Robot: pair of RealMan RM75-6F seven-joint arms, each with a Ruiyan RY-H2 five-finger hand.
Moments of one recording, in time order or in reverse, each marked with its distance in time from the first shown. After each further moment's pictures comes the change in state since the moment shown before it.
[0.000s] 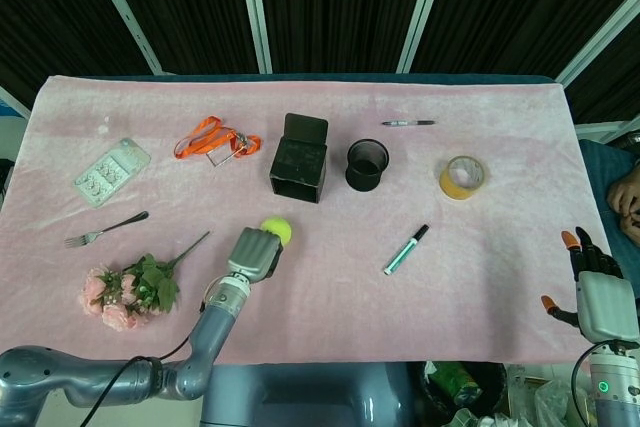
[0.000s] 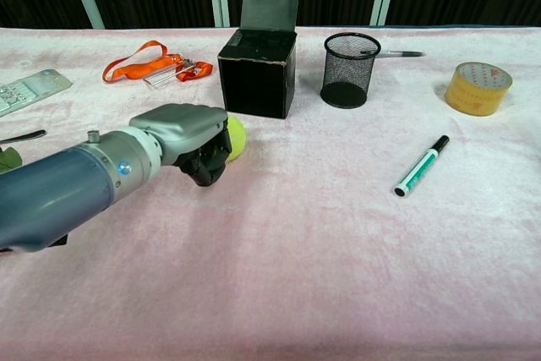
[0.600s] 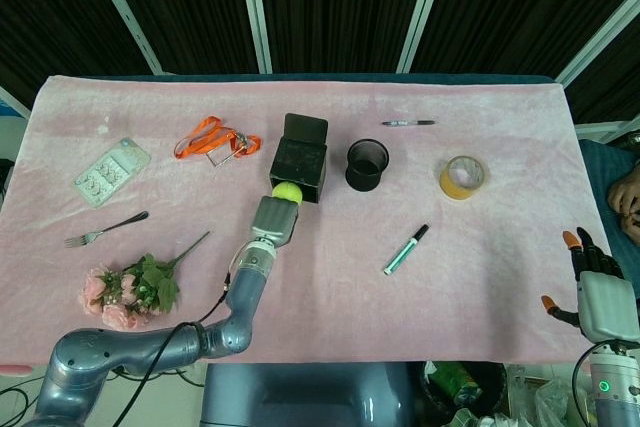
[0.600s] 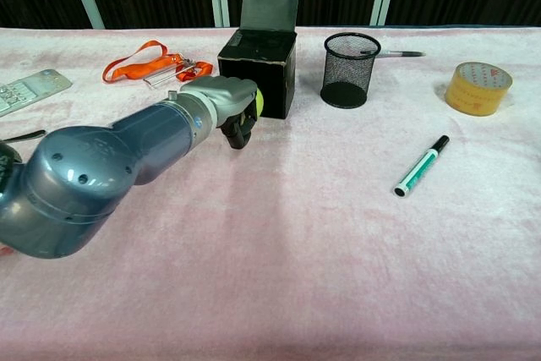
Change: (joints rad) left arm -0.230 -0.165 -0.165 0.381 -0.190 -0.128 0.082; right arm -0.001 0.002 0.005 -0.007 0.012 -0.002 0.007
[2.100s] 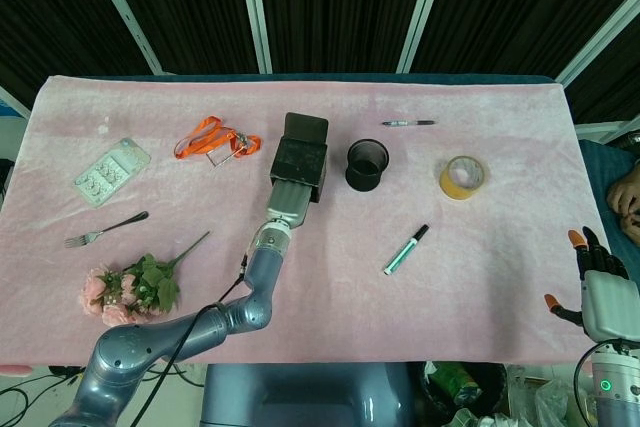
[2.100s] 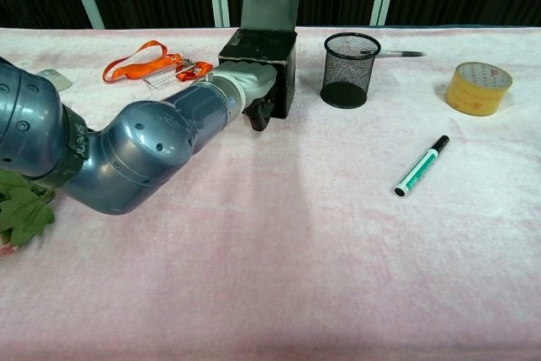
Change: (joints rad) left arm -0.160 -0.091 -0.045 0.310 -0.007 -0.131 -0.094; right arm -0.002 -0.005 0.011 -0.004 0.026 0.006 -0.005
